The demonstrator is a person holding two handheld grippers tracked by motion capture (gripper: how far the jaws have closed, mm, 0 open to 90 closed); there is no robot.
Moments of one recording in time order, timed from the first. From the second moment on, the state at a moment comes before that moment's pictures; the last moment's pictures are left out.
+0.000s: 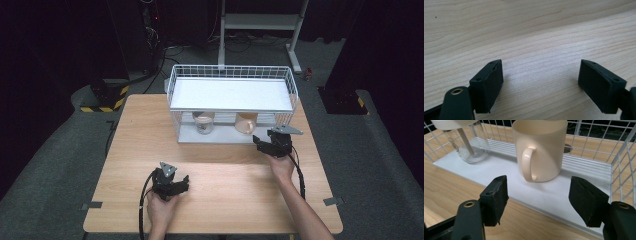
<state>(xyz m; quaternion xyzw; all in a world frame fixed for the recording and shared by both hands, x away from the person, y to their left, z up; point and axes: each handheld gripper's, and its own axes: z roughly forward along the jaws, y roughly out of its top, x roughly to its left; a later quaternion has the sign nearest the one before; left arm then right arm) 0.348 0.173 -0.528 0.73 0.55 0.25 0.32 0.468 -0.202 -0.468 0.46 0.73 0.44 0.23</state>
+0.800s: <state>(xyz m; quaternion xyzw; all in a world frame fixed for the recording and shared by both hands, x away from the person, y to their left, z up) 0.348 0.173 -0.528 0.73 0.55 0.25 0.32 0.430 -0.227 -0.462 0.44 0.74 0.47 0.20</state>
